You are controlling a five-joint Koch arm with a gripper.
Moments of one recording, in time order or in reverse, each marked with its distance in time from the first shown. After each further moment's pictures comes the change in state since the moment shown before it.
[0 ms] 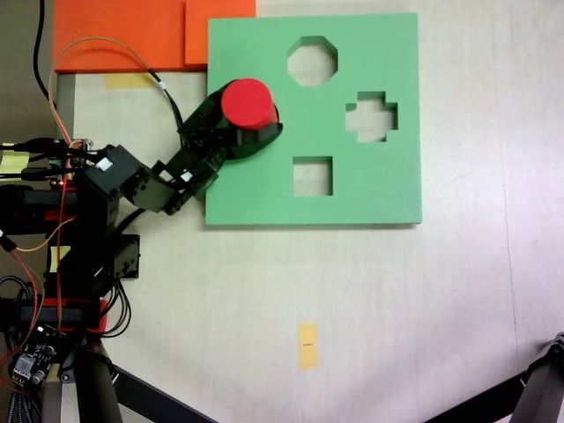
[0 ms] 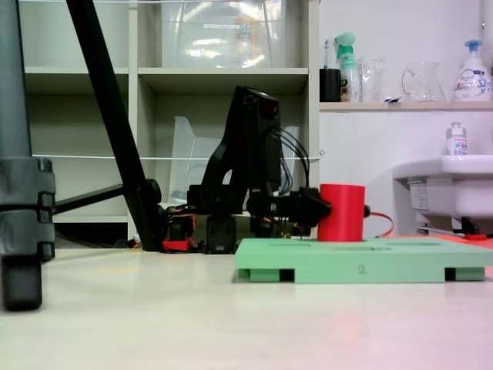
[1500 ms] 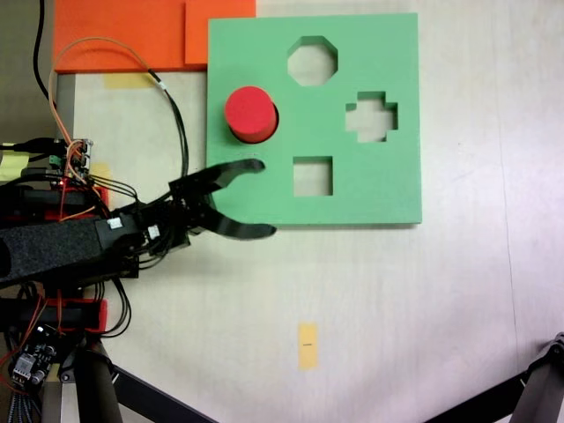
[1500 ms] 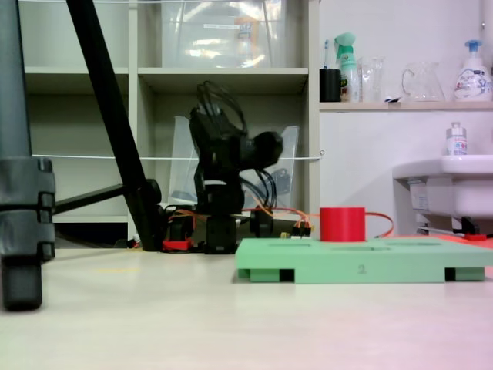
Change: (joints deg) arm 31.6 63.6 9.0 46.7 1.0
